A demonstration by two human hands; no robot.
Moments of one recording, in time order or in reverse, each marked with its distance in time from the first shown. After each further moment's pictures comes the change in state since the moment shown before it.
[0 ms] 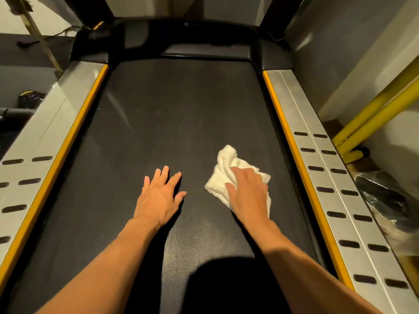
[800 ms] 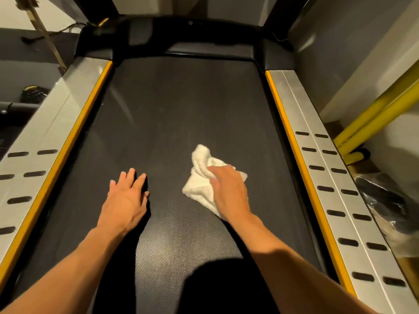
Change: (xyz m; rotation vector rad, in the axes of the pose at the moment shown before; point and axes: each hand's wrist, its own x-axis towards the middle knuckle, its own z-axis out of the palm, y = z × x) left_hand -0.031 -0.061 -0.013 -0.003 0.104 -0.114; right_hand 0.000 -0.038 0.012 0.243 -0.126 -0.150
